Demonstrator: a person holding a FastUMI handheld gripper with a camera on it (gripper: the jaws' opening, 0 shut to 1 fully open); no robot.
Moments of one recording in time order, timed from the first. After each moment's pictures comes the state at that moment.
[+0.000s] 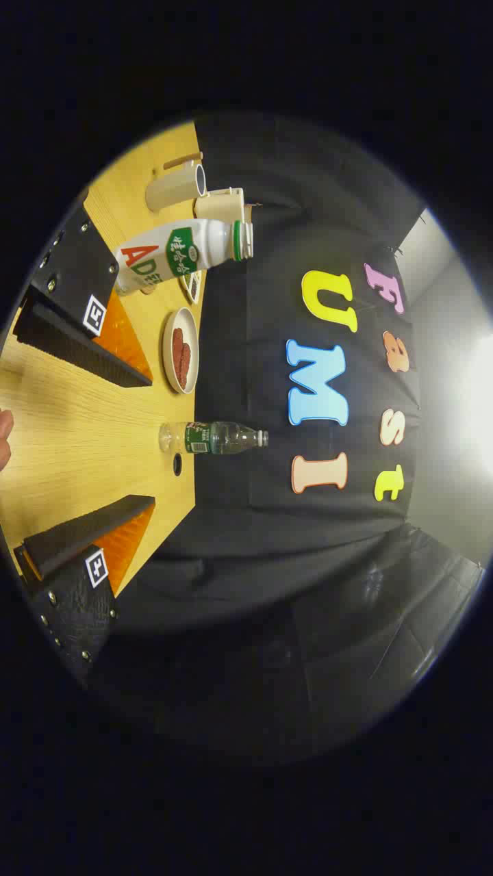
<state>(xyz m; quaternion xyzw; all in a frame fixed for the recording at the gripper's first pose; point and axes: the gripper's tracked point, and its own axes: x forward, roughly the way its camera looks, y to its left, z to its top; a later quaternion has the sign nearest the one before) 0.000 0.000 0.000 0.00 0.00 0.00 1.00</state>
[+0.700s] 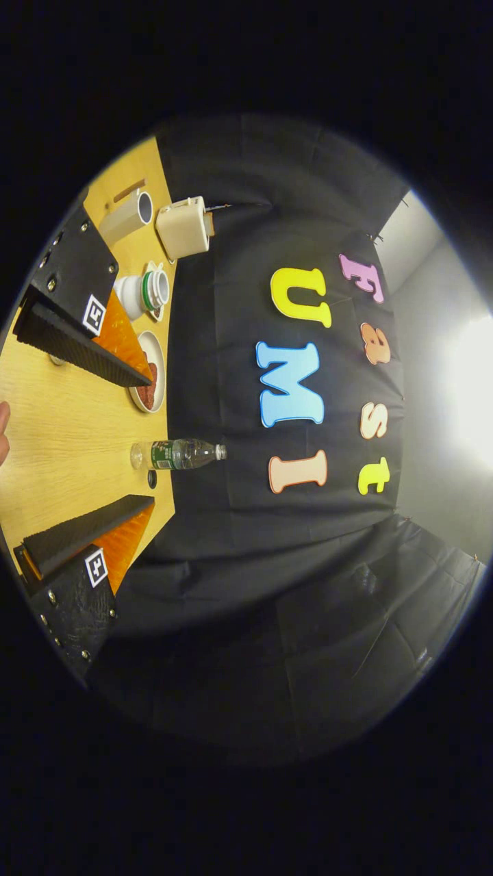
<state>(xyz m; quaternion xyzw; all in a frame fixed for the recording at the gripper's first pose) -0.036 0.043 0.073 0.04 -0.01 0.00 1.00</state>
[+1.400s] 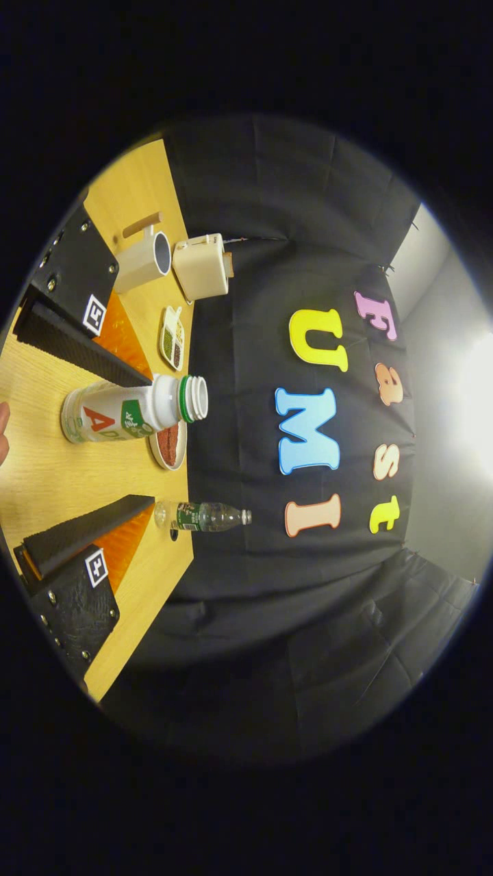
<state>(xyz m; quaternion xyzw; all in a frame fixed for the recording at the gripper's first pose) -0.044 0.143 0.033 0.03 0.02 0.06 1.00</state>
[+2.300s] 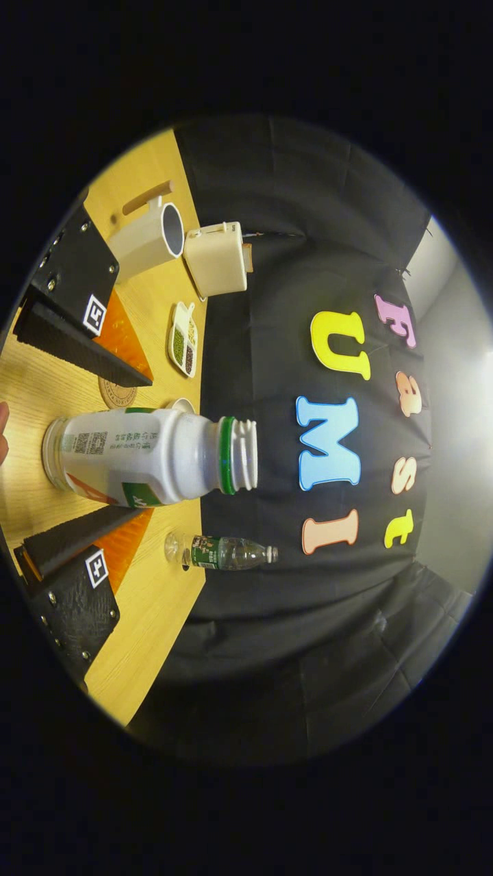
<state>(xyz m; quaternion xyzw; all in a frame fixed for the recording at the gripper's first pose) 0.027 0.191 -0.009 0.02 0.04 0.06 1.00</state>
